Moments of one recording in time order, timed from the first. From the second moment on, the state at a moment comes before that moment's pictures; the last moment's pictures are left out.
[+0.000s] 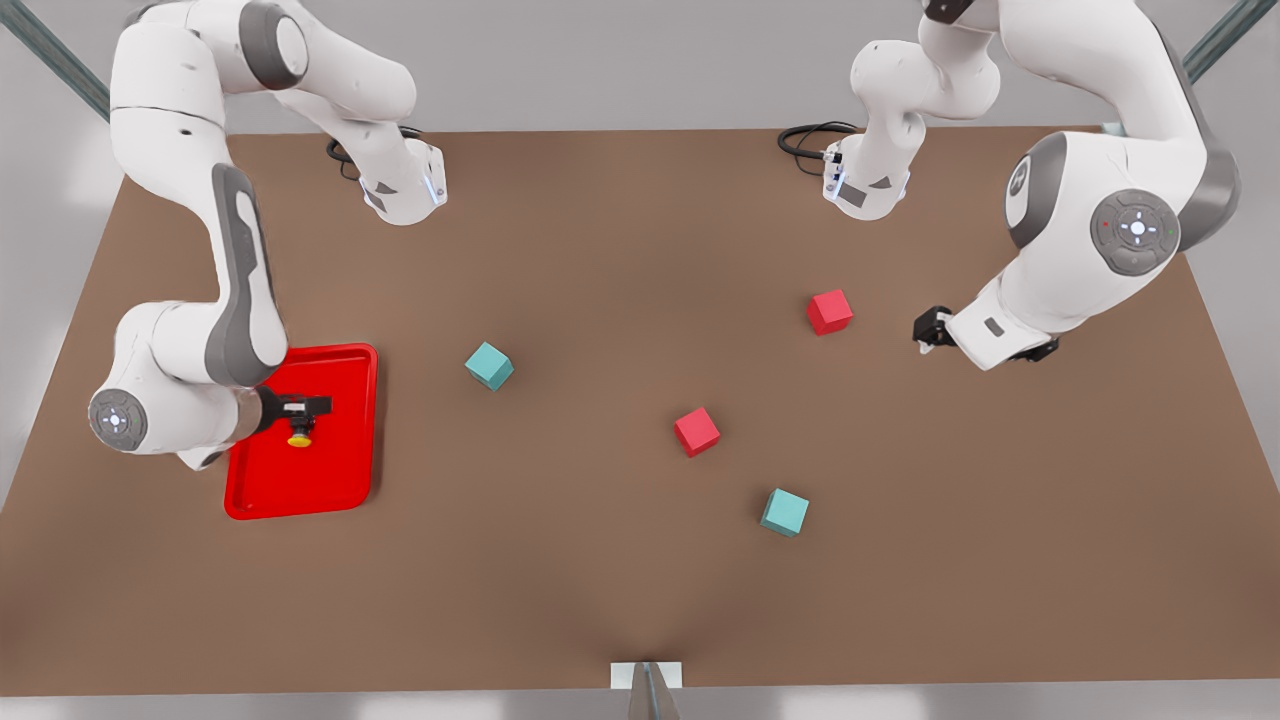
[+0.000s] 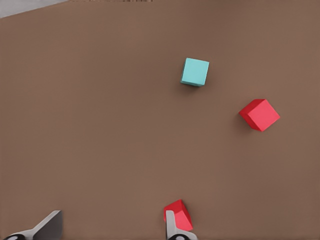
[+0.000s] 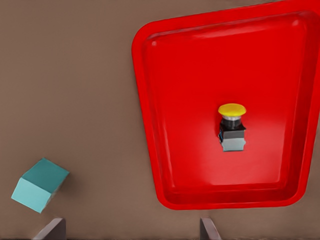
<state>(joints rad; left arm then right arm) -0.28 0.21 0.11 -1.38 0.01 1.48 0.05 -0.20 0.40 0.12 -1.67 0.04 1.64 -0.03</state>
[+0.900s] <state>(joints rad) -0.29 0.23 0.11 -1.38 0.01 1.49 0.05 -0.30 0.50 0.12 -2.00 -0.06 2.69 -0.38</state>
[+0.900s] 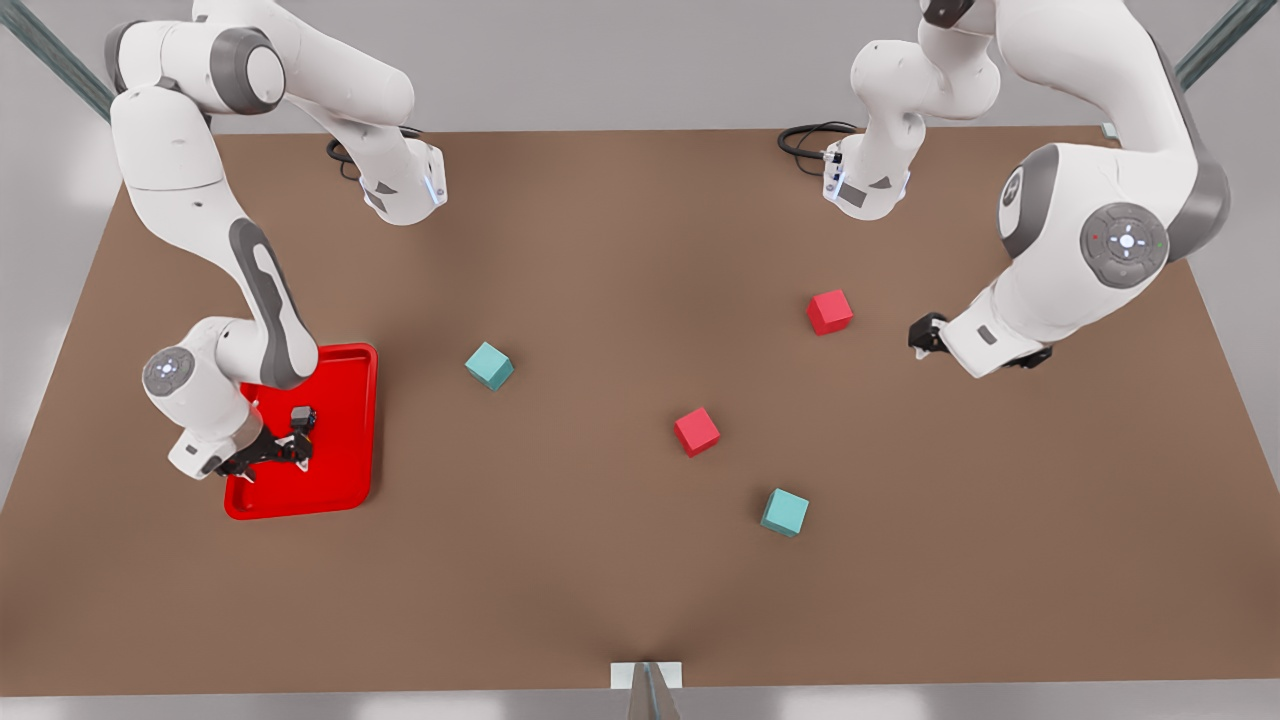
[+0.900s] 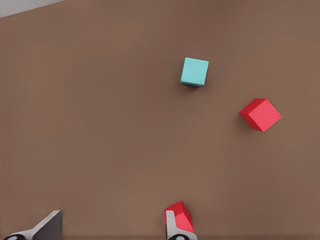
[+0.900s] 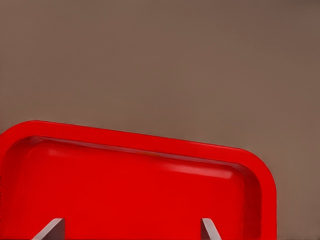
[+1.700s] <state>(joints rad) -0.29 0.24 0.11 -1.38 0.01 1.49 0.06 -0.30 0.35 0.12 -2.20 -0.07 2.39 -0.33</state>
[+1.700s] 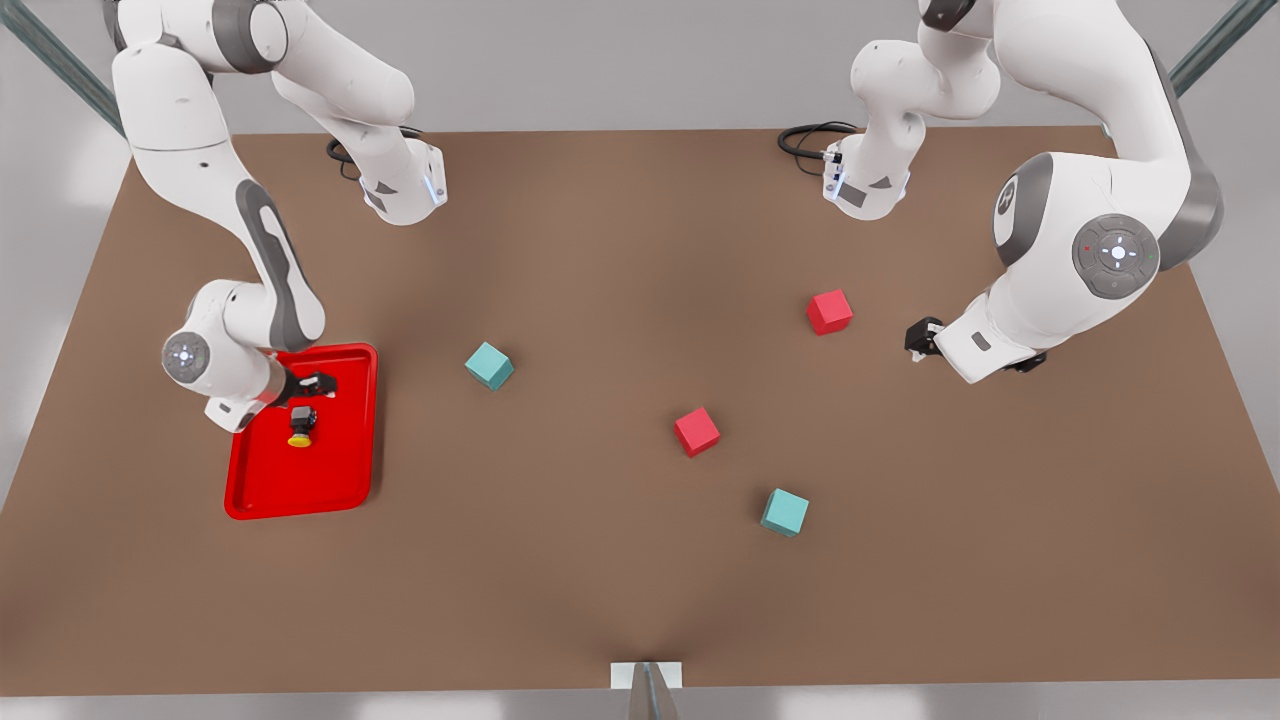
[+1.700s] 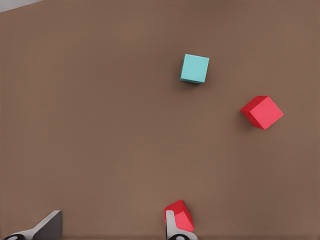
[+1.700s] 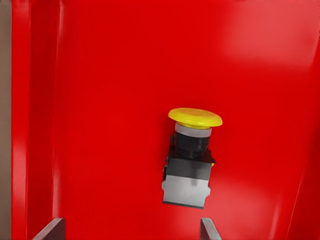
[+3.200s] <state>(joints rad) -0.29 0.24 0.11 -1.38 0.00 1.49 0.06 -0.32 0.51 0.12 -2.04 -0.10 2.38 -0.13</state>
